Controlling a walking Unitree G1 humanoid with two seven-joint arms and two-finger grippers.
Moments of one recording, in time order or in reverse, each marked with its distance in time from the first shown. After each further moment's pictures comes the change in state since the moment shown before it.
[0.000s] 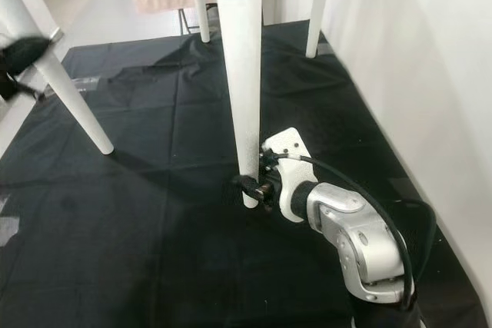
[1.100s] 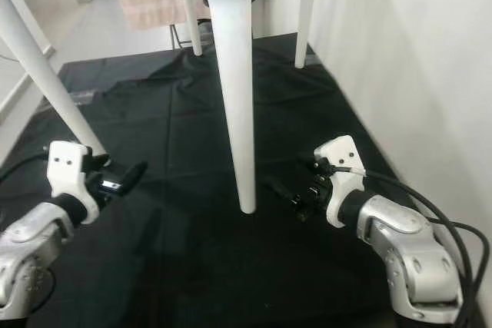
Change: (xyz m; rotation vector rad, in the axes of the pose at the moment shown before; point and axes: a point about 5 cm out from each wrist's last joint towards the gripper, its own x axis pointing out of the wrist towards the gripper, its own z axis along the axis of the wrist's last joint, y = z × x) left arm -0.038 -0.109 -0.097 -0.210 0.242 0.093; right arm -0.026 -0.029 -0.009 -0.036 -0.222 0.012
